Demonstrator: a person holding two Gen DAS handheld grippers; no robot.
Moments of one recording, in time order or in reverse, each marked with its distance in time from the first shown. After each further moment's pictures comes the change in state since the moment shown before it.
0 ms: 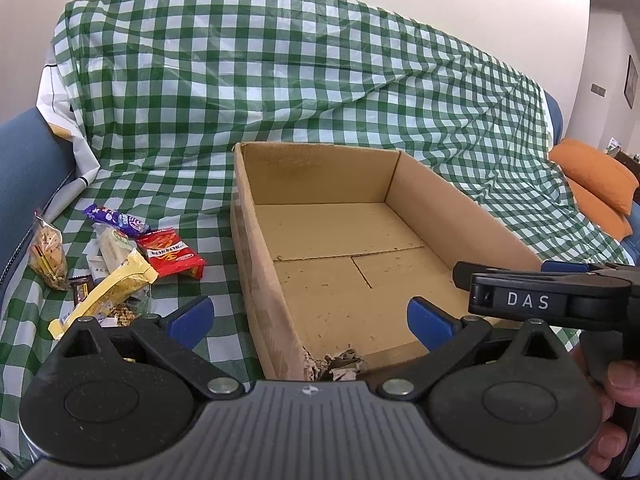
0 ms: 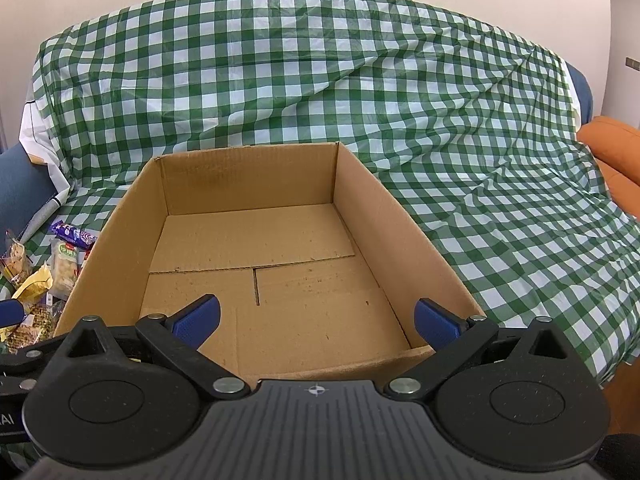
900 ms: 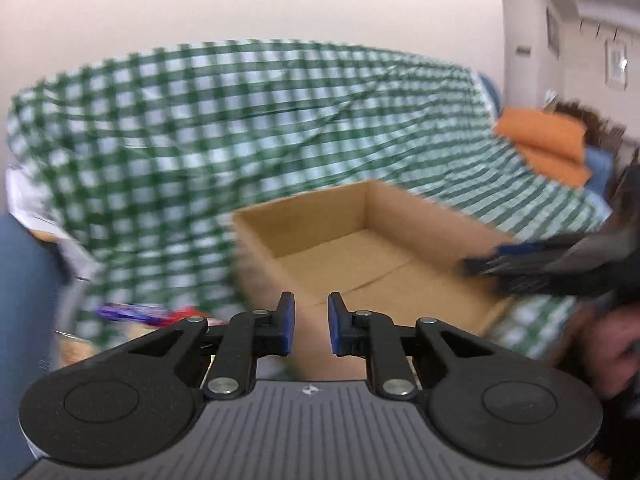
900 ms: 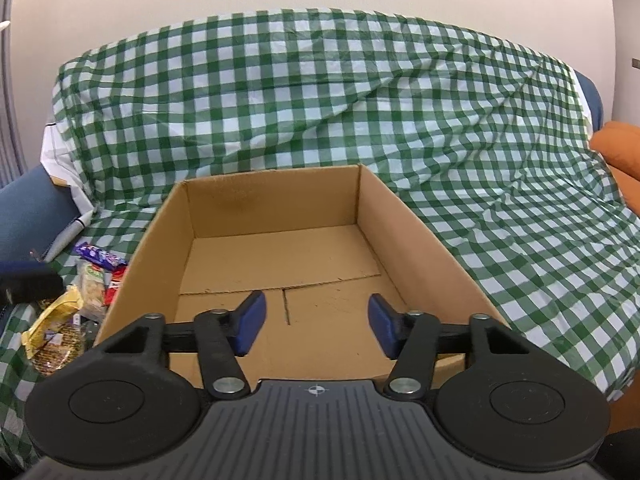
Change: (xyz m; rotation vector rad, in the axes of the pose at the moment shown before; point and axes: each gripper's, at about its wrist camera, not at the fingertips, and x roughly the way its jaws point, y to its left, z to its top) left arm -0.029 0.068 0.024 0.285 -0.100 -0.080; right arm -0.016 0.009 -0.002 0.021 -0.074 0.070
